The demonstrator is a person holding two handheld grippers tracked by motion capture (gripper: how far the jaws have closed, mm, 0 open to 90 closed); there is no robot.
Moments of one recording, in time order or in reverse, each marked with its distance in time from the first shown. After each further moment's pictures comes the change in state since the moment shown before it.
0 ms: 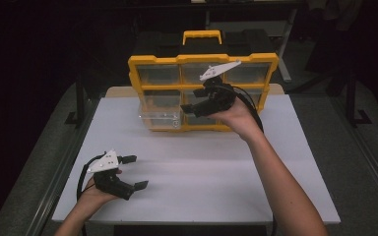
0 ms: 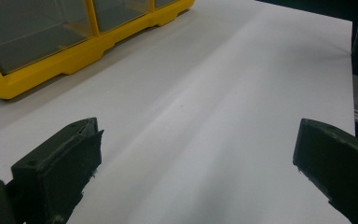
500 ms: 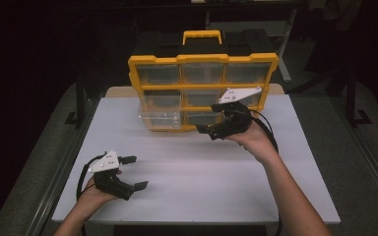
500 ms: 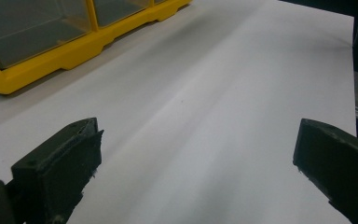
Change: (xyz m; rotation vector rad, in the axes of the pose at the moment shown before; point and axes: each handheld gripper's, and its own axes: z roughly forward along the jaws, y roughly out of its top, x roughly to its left) left arm 0.001 -0.001 0.001 0.011 -0.005 -0.006; right arm 0.006 -0.063 -0.020 -0.043 -0.052 0.004
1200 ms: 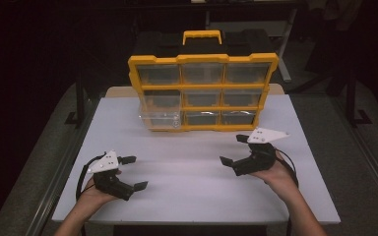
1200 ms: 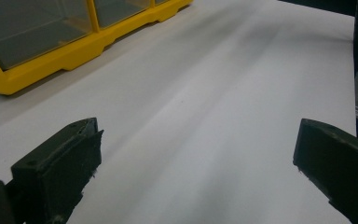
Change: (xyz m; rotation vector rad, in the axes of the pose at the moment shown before) left arm -0.003 0.000 -0.001 -0.008 0.011 -0.001; right arm 0.012 -0.109 -0.038 -0.051 -0.043 0.054
